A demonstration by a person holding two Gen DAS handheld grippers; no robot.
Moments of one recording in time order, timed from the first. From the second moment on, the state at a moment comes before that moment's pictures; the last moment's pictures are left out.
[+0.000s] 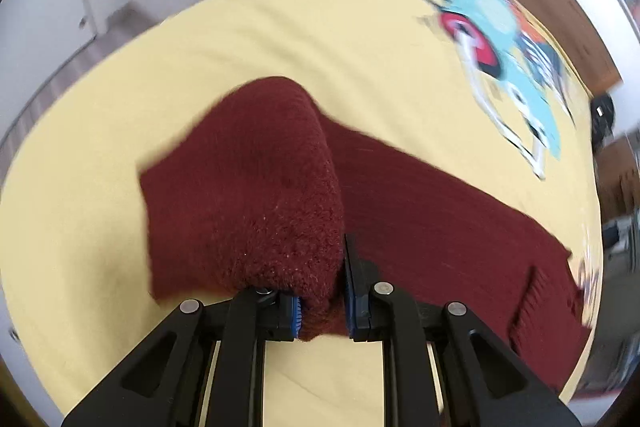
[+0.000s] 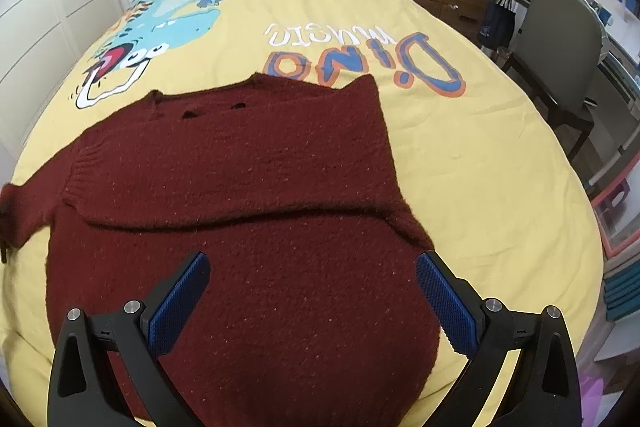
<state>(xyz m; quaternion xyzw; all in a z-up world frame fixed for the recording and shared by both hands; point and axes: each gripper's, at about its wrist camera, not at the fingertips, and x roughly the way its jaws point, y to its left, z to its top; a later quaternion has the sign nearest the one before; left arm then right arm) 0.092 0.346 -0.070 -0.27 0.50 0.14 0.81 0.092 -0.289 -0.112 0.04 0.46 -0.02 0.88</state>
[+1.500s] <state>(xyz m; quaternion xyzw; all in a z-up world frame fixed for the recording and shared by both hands) 0.202 -0.109 -0.149 0.01 0.58 -0.09 0.81 0.152 -0.341 -0.150 0.05 0.51 0.01 0.86</state>
